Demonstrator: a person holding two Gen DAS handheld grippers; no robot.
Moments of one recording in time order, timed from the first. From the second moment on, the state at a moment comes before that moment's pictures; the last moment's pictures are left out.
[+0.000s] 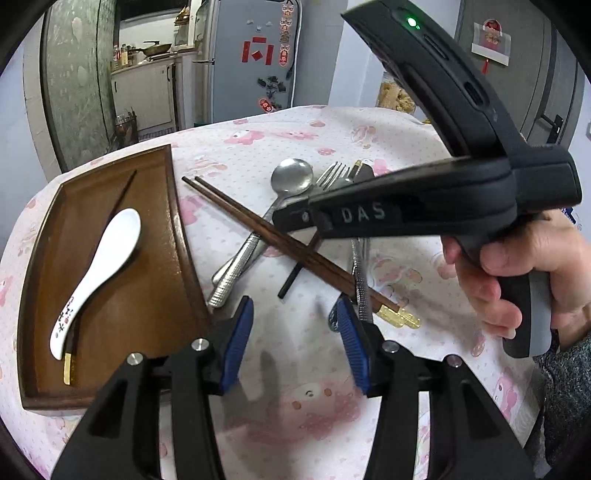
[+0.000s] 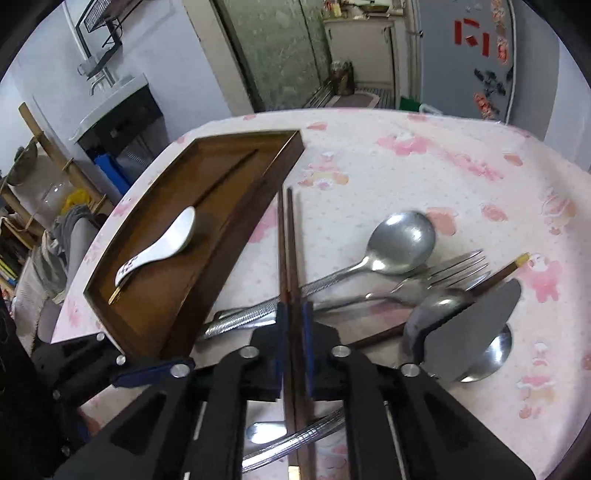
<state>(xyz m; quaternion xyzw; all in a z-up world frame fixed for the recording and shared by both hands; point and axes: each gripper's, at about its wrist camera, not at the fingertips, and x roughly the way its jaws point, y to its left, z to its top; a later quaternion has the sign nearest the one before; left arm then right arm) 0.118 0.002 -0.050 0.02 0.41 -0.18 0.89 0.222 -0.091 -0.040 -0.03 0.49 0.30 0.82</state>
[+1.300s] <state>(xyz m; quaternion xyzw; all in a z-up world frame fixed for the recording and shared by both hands) 0.119 -0.002 -0.045 0.03 0.41 -0.17 0.89 0.217 -0.133 -0.045 0.30 0.47 0.32 0.77</state>
